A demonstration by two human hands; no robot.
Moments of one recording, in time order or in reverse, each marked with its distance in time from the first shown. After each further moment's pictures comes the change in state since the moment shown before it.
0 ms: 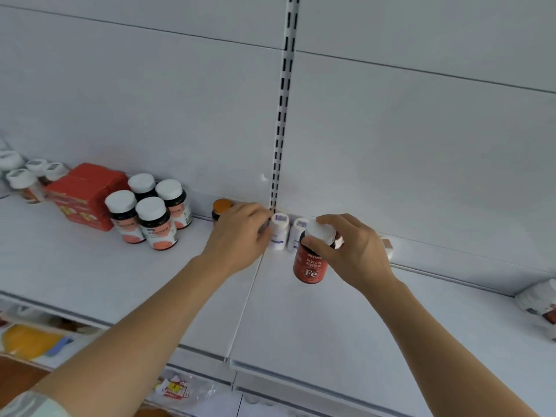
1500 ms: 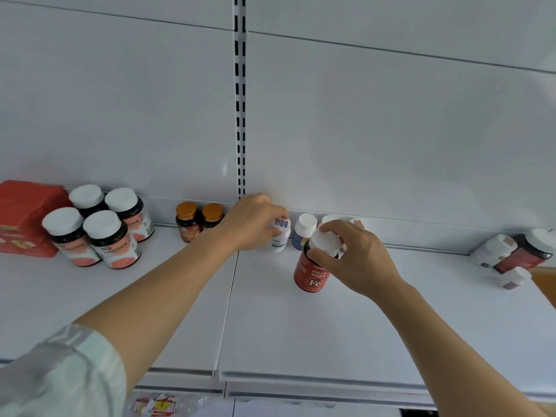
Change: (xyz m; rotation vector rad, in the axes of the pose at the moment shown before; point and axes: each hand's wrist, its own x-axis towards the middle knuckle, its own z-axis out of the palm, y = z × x) left_hand 0.064 0.021 0.040 -0.085 -0.350 0.194; right_hand -0.034 0.020 -0.020 -0.098 -0.050 0.169
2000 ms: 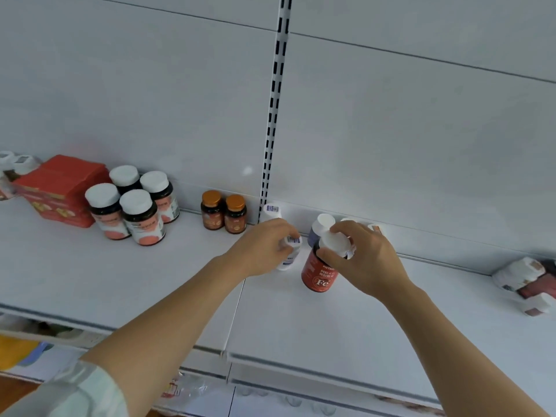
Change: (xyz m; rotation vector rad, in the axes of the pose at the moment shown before) left_hand -0.060 0.020 0.025 -0.296 0.068 -0.126; right_hand 0.002 -0.003 0.004 -0.006 -0.042 -0.073
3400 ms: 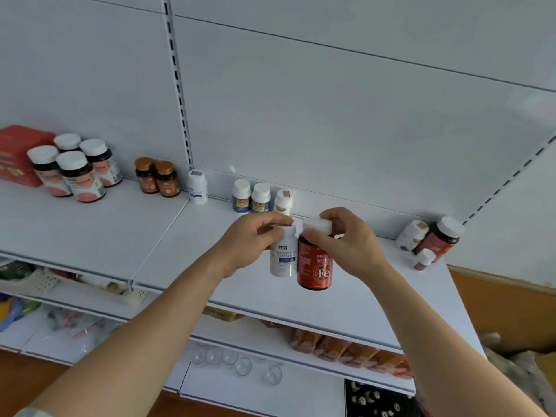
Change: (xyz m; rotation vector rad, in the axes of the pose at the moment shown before) left_hand -0.028 0.206 0.090 -0.797 0.069 -0.253; right_hand -0.097 0.115 -0.124 0.394 -0.066 0.219
